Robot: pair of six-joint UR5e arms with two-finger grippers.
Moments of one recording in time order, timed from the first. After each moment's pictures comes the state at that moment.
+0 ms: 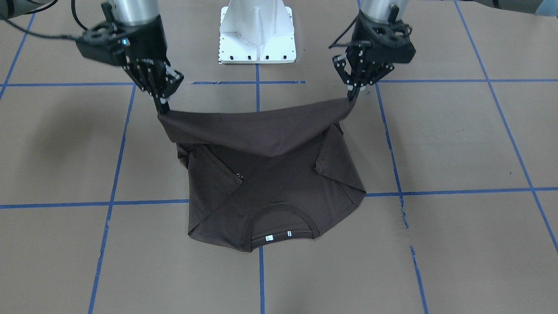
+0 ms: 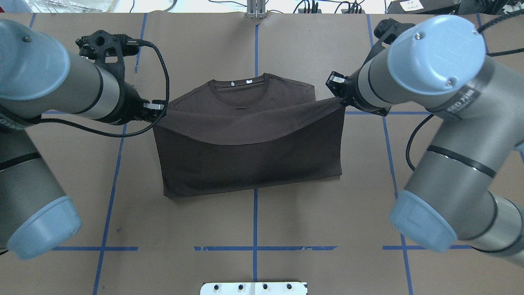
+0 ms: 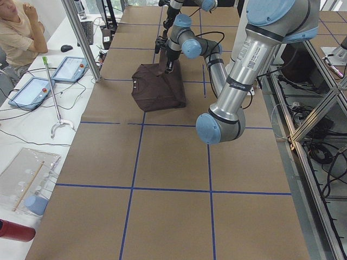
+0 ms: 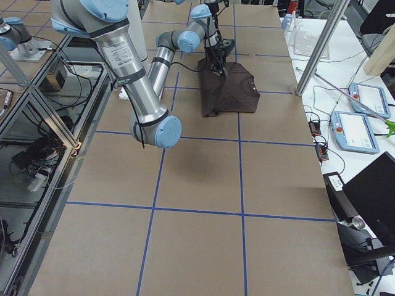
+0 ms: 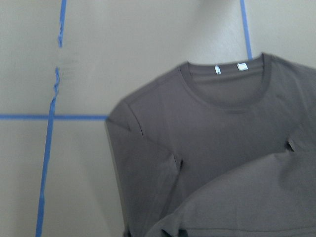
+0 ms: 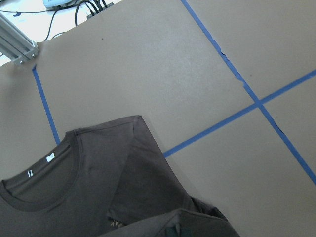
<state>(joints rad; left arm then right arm) -0.71 -2.07 -2.11 -1.42 -1.82 -1.11 0.70 -1.00 2.07 -1.81 1.69 1.60</state>
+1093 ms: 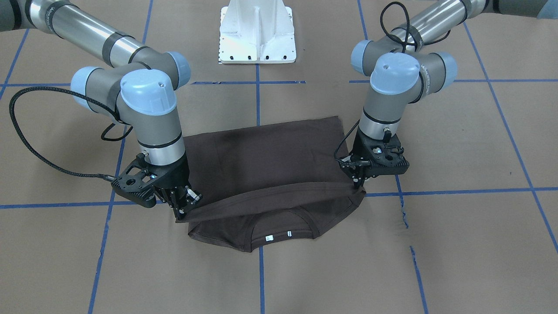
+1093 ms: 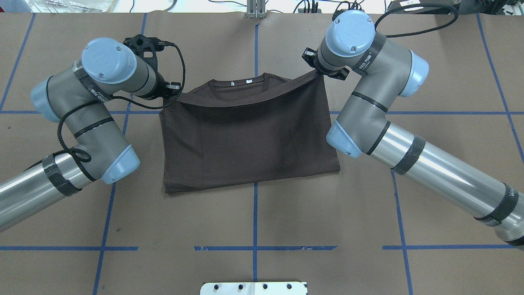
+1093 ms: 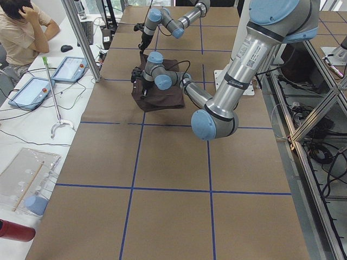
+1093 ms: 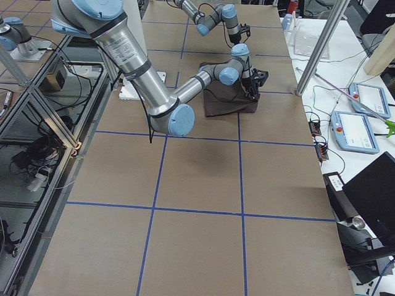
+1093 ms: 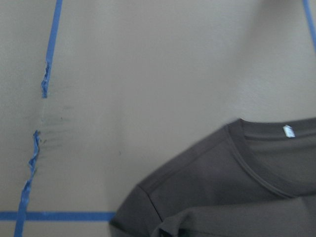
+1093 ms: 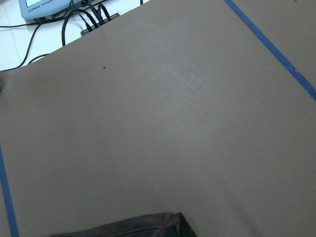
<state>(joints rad) -0.75 -2.13 -1.51 -1.91 -1.76 -1.08 0.77 -0.85 1.39 -1.32 1.69 1.55</state>
